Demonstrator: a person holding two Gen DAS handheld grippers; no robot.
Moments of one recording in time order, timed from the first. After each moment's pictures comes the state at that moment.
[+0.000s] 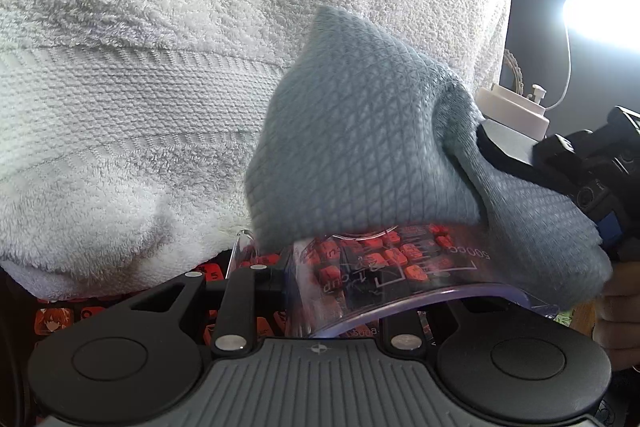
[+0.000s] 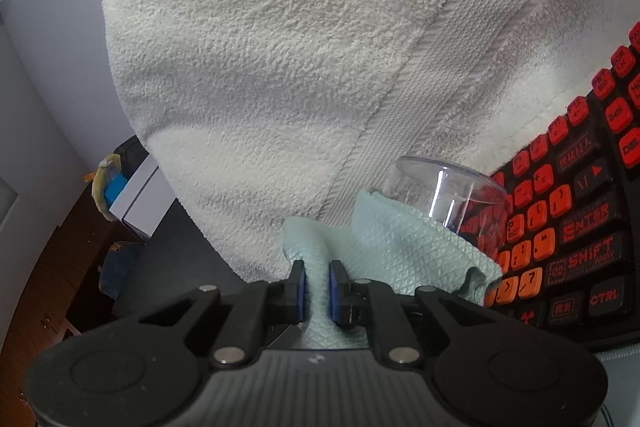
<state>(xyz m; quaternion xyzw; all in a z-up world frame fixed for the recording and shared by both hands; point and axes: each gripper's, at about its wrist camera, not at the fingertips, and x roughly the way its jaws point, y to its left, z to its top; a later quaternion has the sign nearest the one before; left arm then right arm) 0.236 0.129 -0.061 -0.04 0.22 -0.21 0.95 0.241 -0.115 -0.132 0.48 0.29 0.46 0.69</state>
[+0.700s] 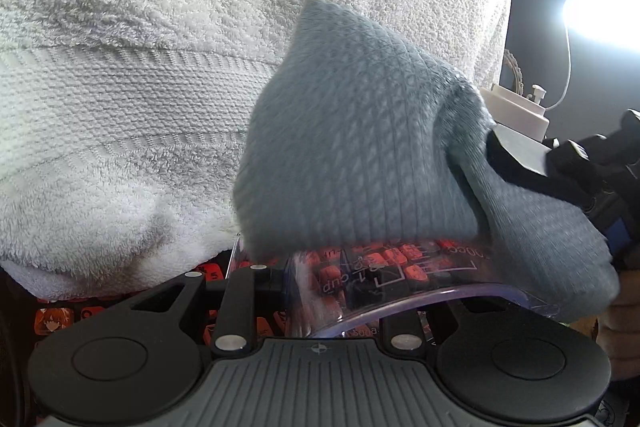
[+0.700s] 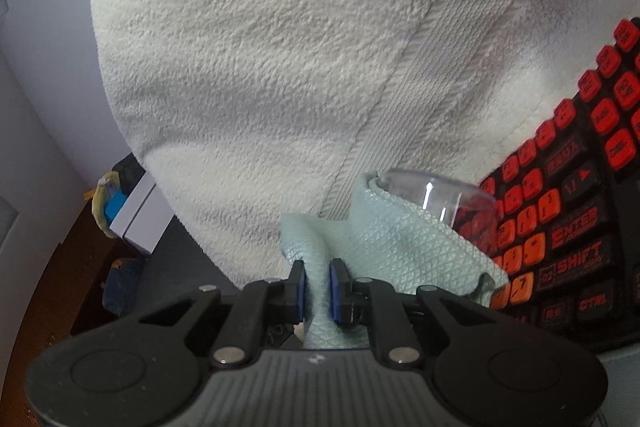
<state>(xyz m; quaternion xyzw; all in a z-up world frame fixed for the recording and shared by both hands) 0.234 0.130 -0.062 -0.04 0.22 -0.21 0.95 0.240 -0.111 -0.133 0.49 0.30 0.46 0.68</state>
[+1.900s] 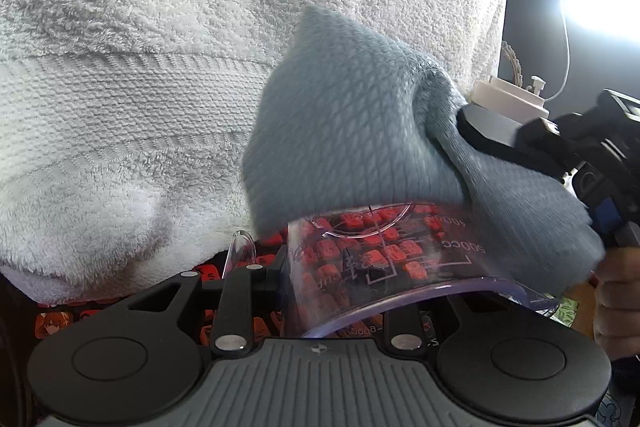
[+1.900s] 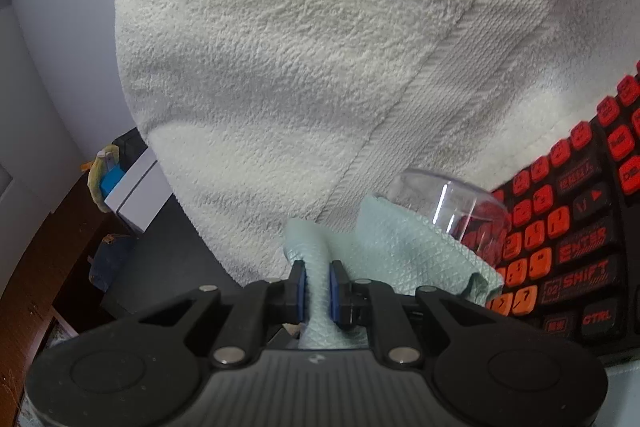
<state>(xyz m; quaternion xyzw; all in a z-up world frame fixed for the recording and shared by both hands) 0.233 0.128 -0.065 -0.02 0.22 -0.20 0.95 0.239 -0.117 -0.130 0.47 0.28 0.45 0.71</state>
